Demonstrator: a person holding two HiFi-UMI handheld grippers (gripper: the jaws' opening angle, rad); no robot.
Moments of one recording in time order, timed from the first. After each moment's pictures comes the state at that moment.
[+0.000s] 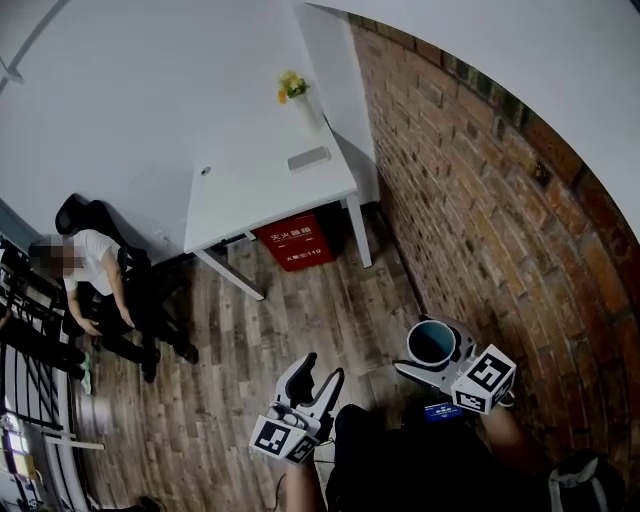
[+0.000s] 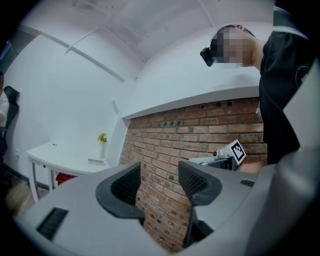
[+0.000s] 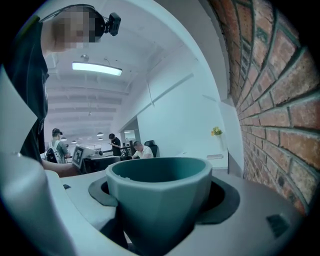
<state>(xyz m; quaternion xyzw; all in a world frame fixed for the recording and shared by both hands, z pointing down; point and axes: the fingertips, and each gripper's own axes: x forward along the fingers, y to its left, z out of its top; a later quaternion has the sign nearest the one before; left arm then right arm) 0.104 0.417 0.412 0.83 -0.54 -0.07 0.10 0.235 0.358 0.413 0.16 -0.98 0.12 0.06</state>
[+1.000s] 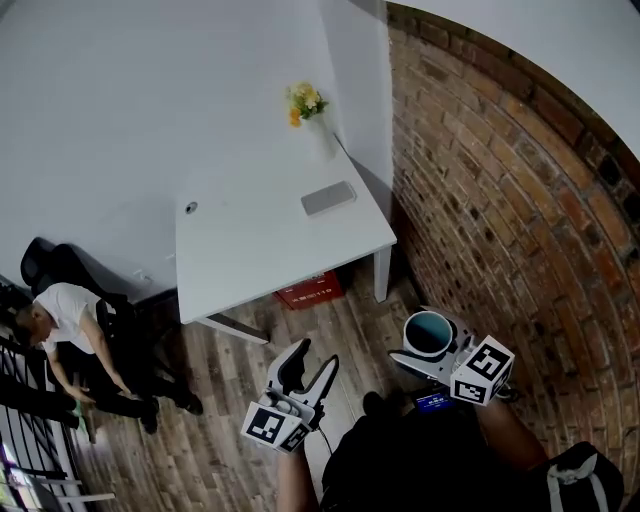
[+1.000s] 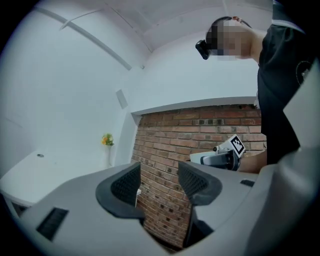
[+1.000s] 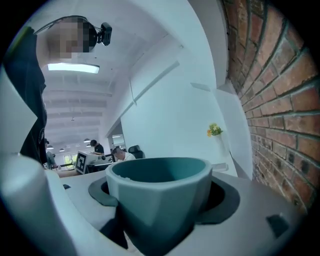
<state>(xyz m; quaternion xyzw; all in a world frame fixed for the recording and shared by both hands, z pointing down) -0.116 0.166 0.436 0.87 -0.48 -0.04 0.08 0.020 0.126 0.428 0.21 -0.97 0.14 0.04</state>
